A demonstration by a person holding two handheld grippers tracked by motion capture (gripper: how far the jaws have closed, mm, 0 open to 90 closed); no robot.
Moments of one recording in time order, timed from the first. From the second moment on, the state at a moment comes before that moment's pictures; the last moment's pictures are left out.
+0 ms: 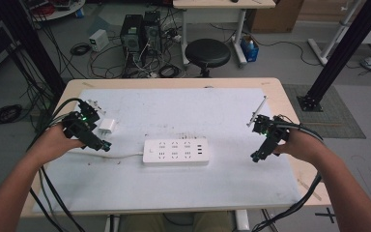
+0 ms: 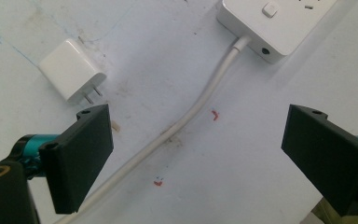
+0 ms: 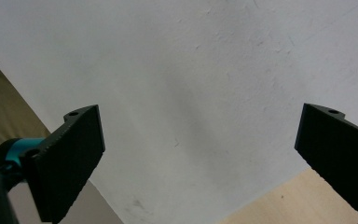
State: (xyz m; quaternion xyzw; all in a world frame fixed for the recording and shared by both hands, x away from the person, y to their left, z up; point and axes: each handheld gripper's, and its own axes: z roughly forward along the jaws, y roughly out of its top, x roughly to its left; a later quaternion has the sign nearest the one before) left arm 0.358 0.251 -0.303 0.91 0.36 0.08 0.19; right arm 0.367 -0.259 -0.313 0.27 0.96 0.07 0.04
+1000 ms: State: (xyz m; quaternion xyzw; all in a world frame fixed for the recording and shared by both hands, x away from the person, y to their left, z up) left arm 0.382 0.278 -0.303 0.85 0.47 0.12 0.21; right arm 0.368 -0.256 -0.313 0.27 0.95 0.10 0.05
